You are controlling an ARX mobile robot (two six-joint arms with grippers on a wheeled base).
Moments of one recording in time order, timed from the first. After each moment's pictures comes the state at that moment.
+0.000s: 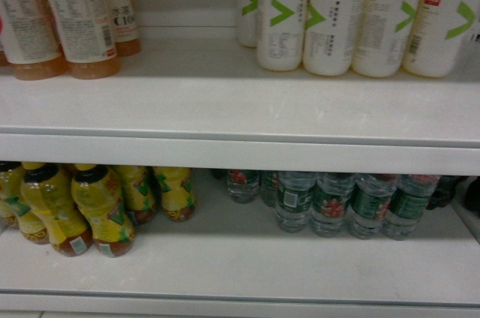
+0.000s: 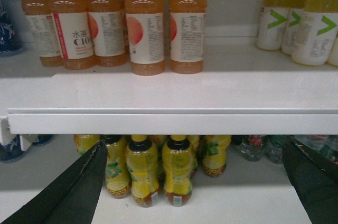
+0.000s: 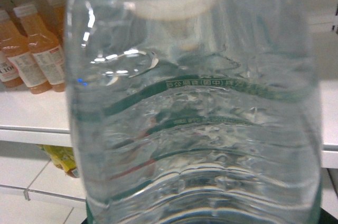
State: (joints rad) left arm 0.00 0.01 0.01 0.00 0.00 0.00; right arm 0.01 0.42 0.39 -0.07 -0.26 0.18
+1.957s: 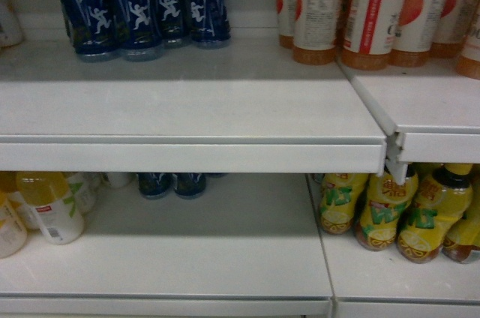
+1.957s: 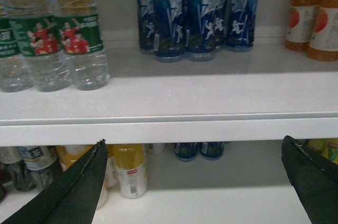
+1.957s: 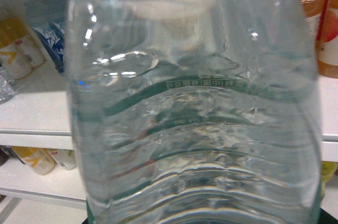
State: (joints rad) left arm 0.00 0.01 0.01 0.00 0.00 0.00; right arm 0.01 0.42 0.39 -0.08 -0.26 0.18
